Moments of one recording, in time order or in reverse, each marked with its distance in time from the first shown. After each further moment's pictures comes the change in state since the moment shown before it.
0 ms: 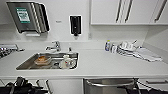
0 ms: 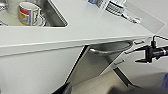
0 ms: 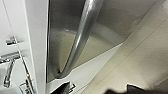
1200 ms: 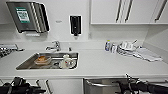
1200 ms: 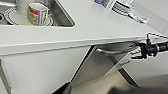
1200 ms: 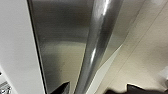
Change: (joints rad) left arm 0.000 -0.016 -0.026 0.000 0.005 0.001; right arm 0.051 0.212 -0.294 0.003 -0.082 0.211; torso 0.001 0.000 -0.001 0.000
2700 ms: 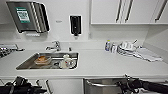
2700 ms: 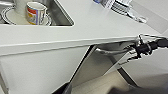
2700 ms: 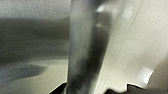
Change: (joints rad) left arm 0.003 0.022 -0.010 0.000 0.000 0.002; right arm 0.015 0.114 -0.249 -0.141 -0.216 0.178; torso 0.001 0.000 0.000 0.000
